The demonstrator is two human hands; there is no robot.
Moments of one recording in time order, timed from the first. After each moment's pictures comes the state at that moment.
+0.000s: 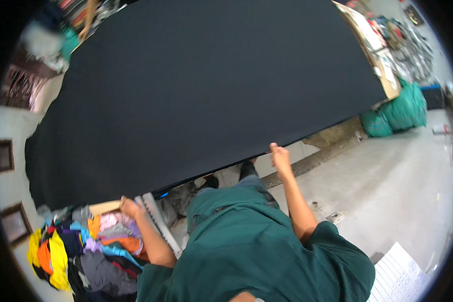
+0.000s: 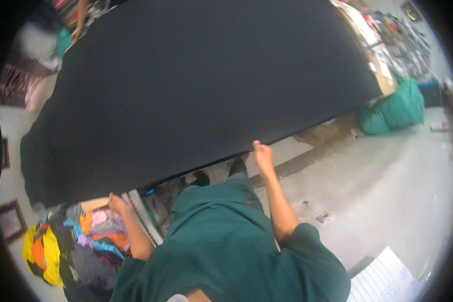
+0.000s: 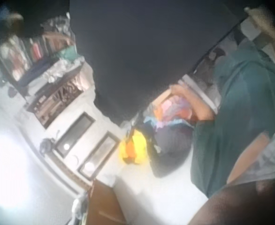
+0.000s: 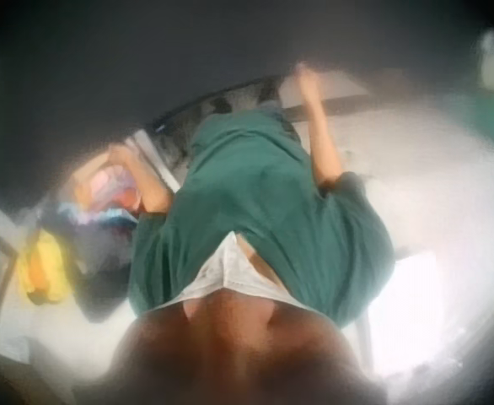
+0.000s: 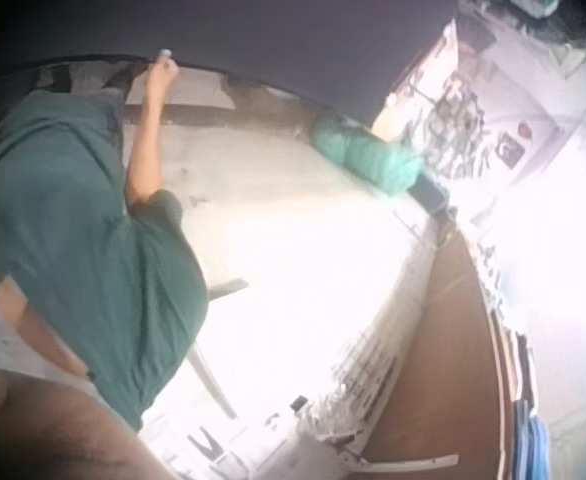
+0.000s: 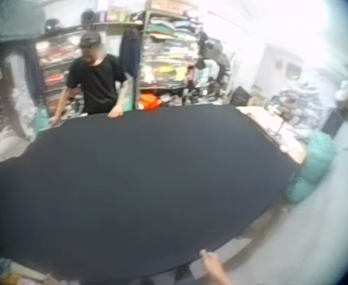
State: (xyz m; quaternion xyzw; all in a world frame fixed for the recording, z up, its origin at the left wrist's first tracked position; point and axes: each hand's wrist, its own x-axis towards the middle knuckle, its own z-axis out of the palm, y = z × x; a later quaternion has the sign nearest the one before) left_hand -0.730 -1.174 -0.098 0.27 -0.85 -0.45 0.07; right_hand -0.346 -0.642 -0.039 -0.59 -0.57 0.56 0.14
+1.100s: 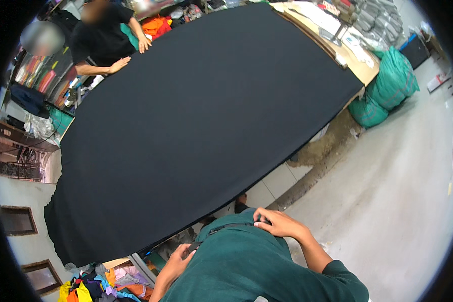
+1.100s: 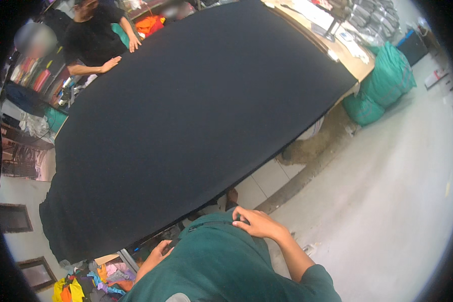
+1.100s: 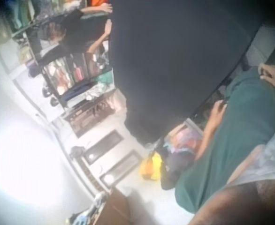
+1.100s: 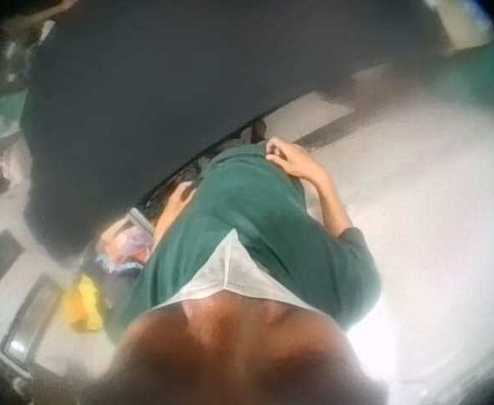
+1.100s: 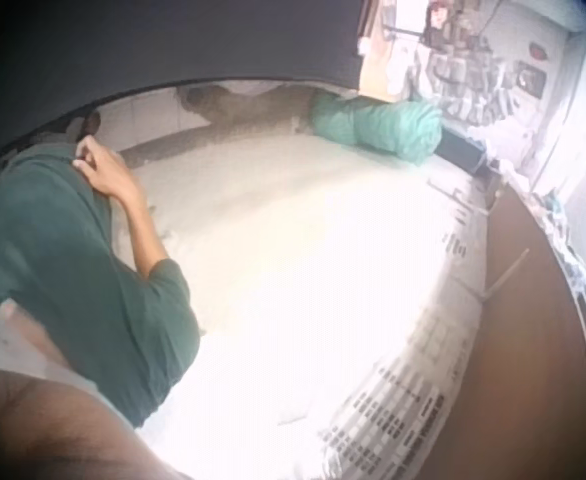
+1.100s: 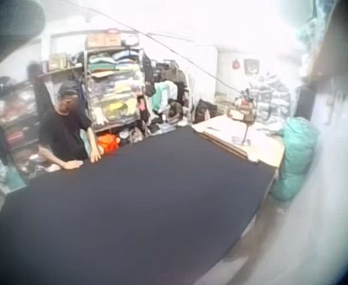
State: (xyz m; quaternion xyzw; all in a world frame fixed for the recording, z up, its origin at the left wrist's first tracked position) left_hand -0.471 -0.802 0.179 -0.25 -0.74 -0.23 -0.58; right_hand -0.176 -0.506 0.177 -0.33 -0.73 0.58 -0.14
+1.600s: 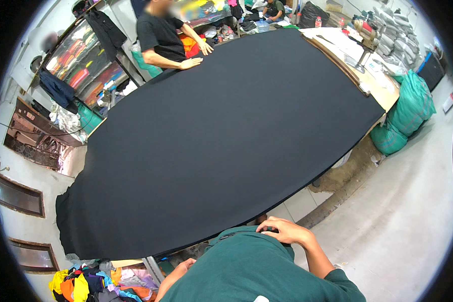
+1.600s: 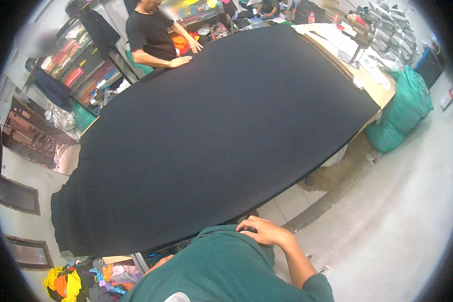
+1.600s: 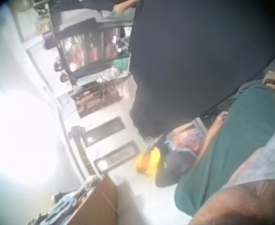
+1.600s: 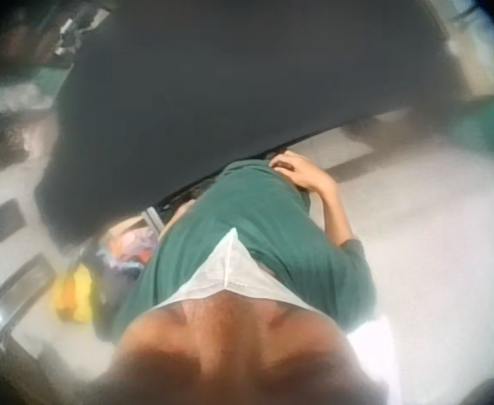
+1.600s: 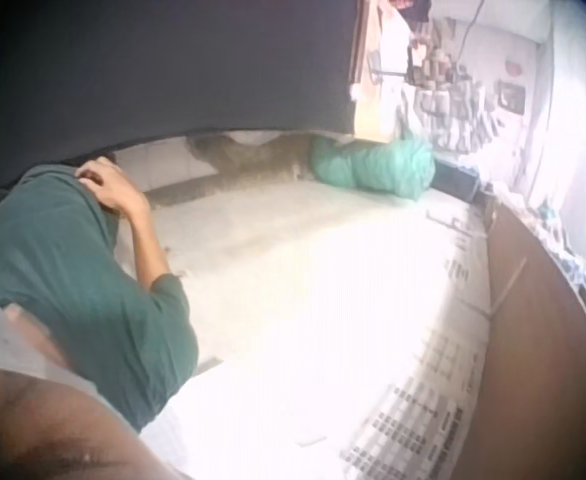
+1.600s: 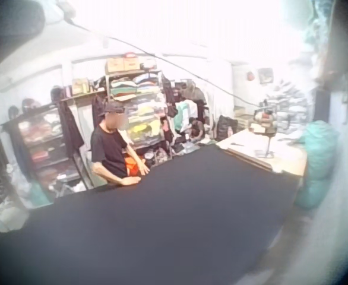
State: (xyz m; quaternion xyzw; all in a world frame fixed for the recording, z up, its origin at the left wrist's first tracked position) left_hand -0.516 -0.888 0.143 -0.06 -0.72 -0.29 -0.63; right_hand -0.242 -0.509 0.165 -0.22 -0.77 0.58 -0.12
